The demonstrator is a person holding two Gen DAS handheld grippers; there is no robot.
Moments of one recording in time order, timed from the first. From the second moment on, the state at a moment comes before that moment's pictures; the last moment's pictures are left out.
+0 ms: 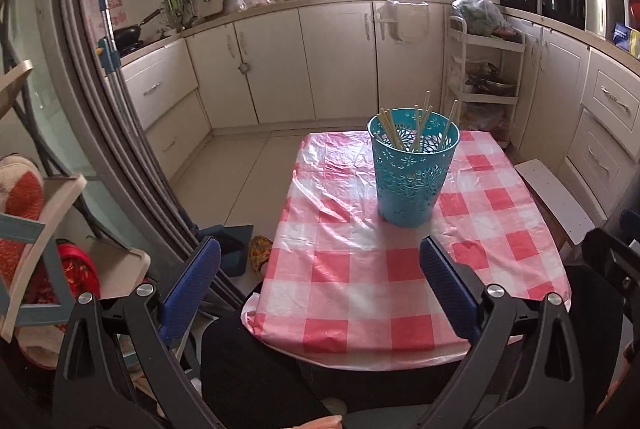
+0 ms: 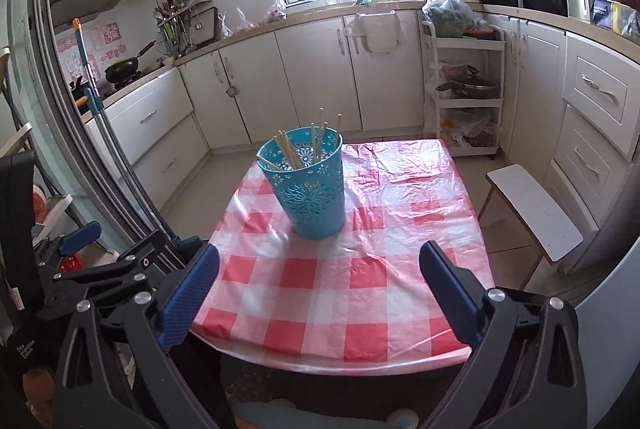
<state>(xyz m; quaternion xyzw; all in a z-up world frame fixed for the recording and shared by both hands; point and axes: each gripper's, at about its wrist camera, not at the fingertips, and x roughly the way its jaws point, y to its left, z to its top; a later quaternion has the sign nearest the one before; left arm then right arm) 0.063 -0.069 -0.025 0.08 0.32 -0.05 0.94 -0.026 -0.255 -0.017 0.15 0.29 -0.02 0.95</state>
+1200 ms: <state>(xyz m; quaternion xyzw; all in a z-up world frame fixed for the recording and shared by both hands) -0.032 -0.036 0.018 0.04 0.26 -0.06 0.96 -0.100 -0.224 0.006 0.15 0.23 -0.02 0.96</state>
